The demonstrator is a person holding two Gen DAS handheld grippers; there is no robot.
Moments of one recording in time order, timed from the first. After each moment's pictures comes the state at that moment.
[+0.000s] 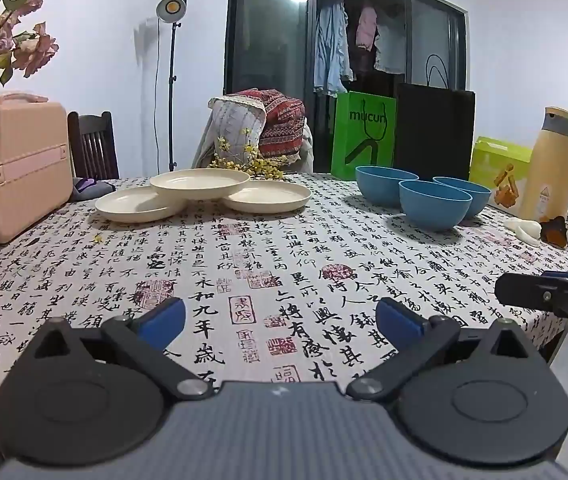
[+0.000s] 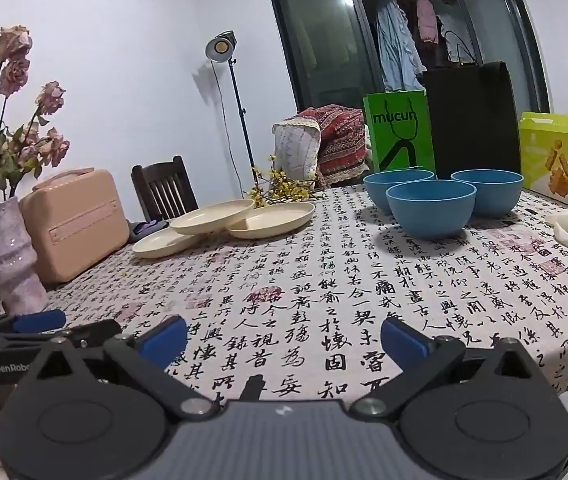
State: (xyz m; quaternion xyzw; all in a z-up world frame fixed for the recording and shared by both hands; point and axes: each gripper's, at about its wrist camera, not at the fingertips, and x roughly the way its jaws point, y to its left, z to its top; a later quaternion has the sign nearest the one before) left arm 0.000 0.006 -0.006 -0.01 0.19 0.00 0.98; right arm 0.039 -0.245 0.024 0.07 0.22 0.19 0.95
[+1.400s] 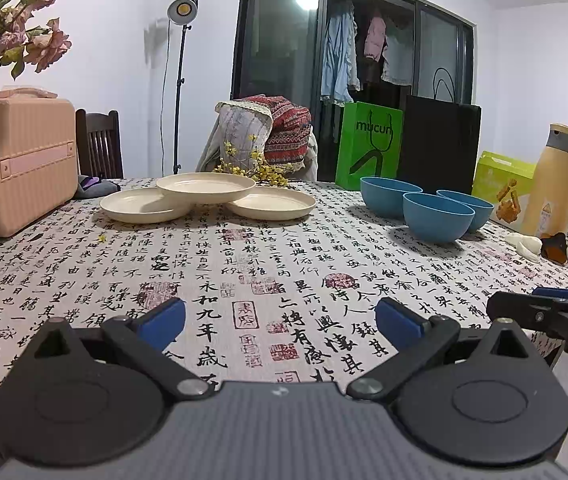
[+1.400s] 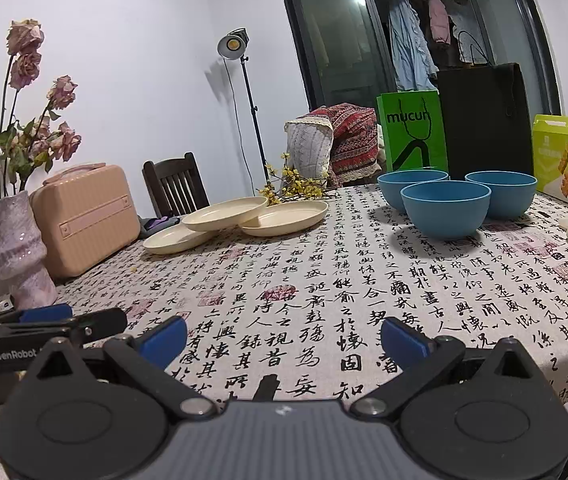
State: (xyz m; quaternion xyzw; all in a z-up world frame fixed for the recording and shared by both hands) left arm -0.003 0.014 -0.004 -0.04 0.18 0.00 0.98; right arm 0.041 -0.240 0.026 0.07 0.23 0.20 0.95
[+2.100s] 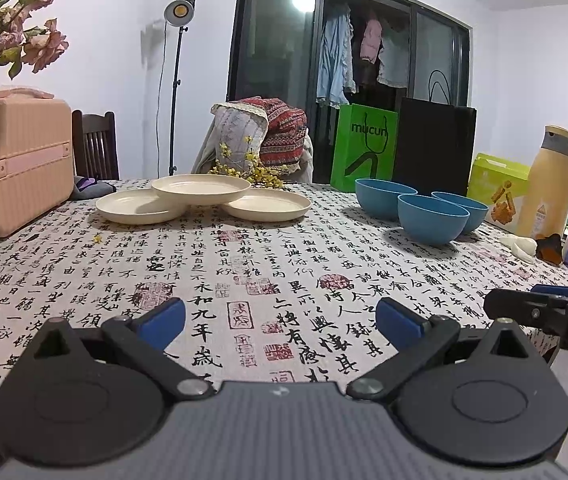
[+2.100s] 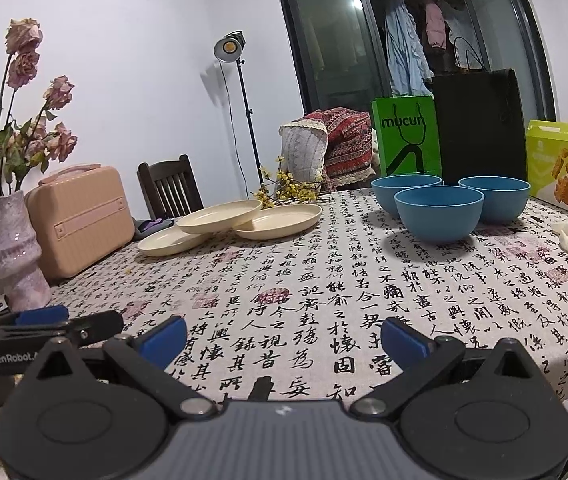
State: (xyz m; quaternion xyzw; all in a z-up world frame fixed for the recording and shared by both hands) left arm -0.005 0.011 -0.005 -0.04 0.18 0.00 0.98; right arm 0.038 -0.240 0.028 0.06 0.22 0.19 0.95
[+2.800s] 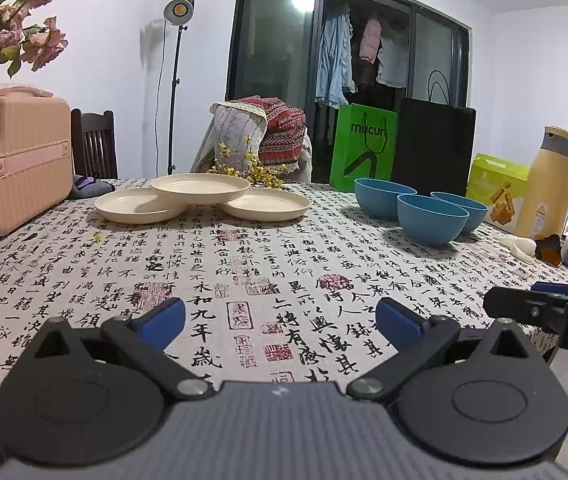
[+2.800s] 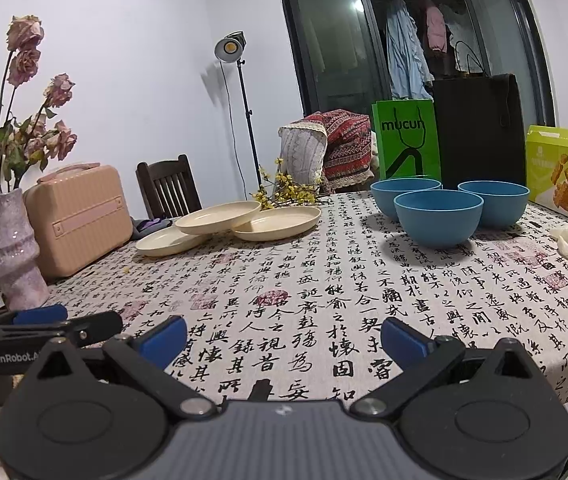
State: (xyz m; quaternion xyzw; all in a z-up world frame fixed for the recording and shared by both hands) left arm -0.004 0.012 -0.005 -0.04 0.18 0.00 0.98; right arm 0.039 -0.238 0.028 0.05 0.22 0.19 0.96
